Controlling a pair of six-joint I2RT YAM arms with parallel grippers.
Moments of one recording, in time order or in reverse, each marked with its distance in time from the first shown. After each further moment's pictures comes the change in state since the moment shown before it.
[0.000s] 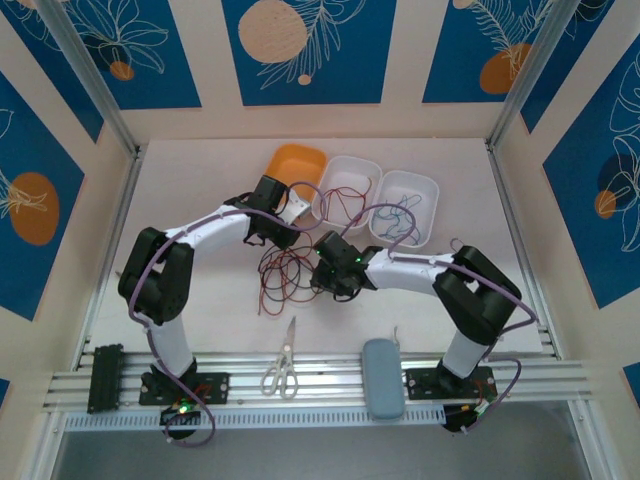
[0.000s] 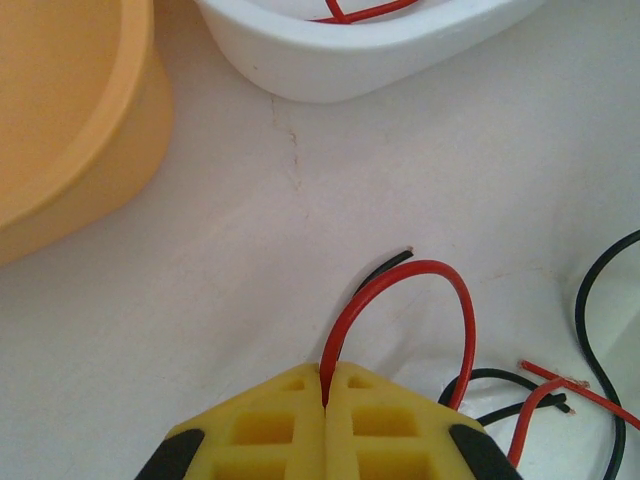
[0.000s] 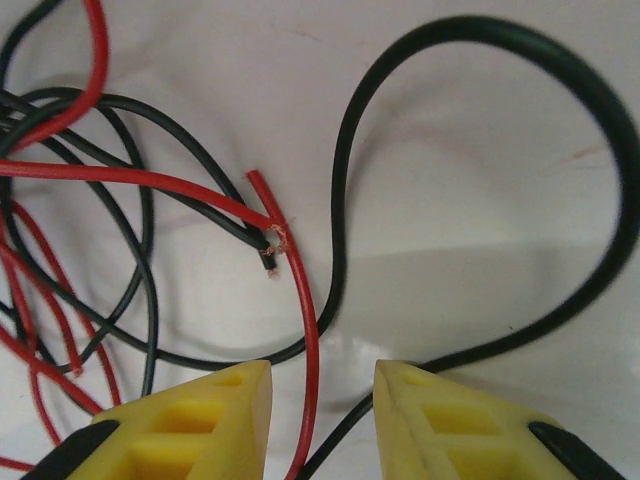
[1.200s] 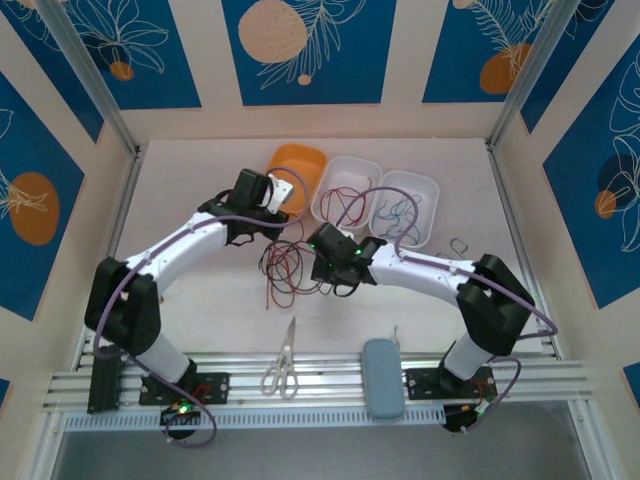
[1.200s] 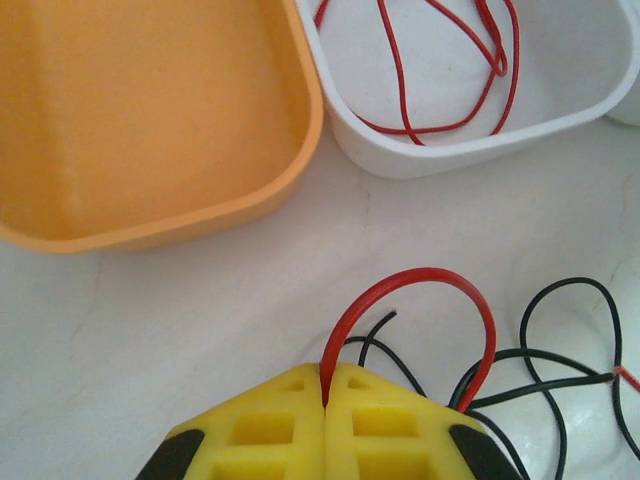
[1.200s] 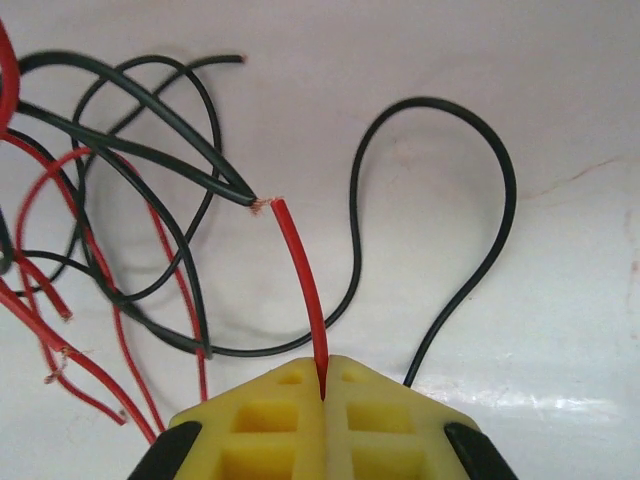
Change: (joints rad) left arm 0.014 -0.272 -0.072 -0.002 -0.141 -0.166; right arm 0.048 -0.123 0.119 -0.228 0.166 -0.072
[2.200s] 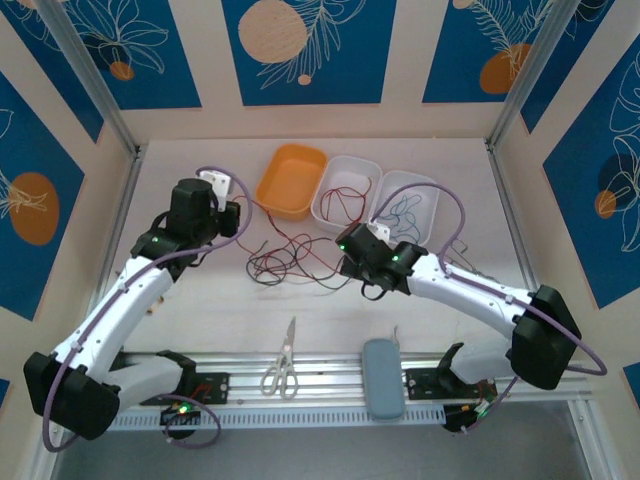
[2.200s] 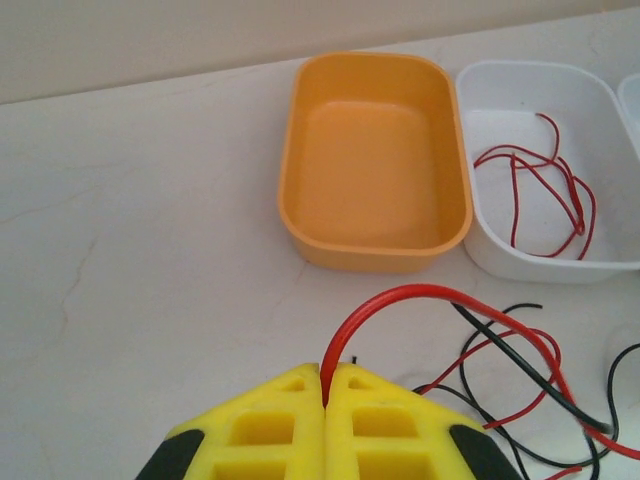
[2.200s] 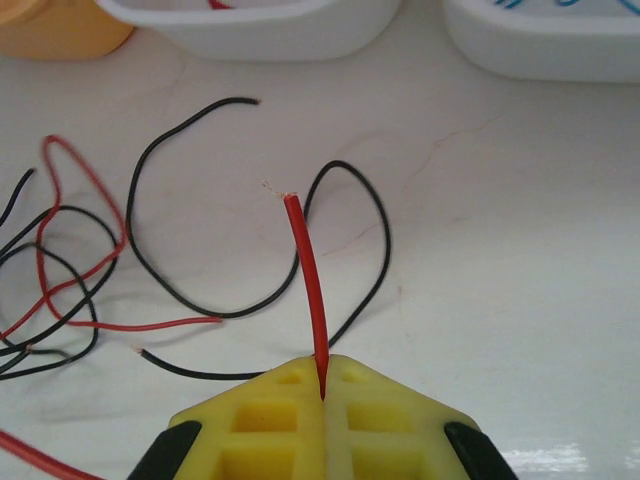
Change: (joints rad) left arm 0.114 -0.454 -0.154 -0.011 -0.187 -0.135; right arm -0.056 -0.270 -0.107 -0.131 0.191 0.009
